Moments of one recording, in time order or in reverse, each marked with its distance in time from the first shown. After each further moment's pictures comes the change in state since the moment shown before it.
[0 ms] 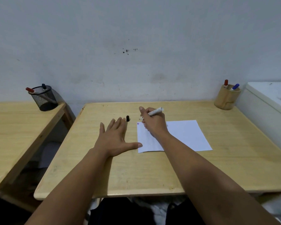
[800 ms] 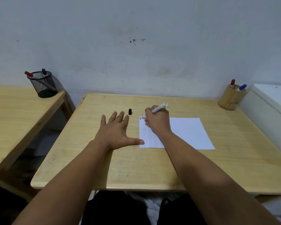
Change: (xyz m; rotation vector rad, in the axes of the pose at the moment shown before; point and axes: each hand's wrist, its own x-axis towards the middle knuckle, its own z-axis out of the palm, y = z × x) left_hand 0.001 0.000 0.000 0.048 -0.037 -0.002; right_hand -0.003 0.014 0.001 -0.097 0.046 0.019
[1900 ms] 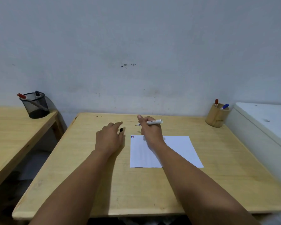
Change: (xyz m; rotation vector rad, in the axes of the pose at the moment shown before) left_hand 0.050 0.010 -0.006 -0.231 0.336 -0.141; right_hand 0.014 -0.021 -0.012 0.192 -0.048 -0.033
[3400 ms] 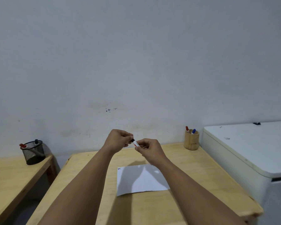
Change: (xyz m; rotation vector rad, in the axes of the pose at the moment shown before) left_hand 0.013 0.144 -0.104 -0.775 -0.159 0.041; right_hand -0.037 -0.075 -0.095 -0.163 -0.123 -0.278
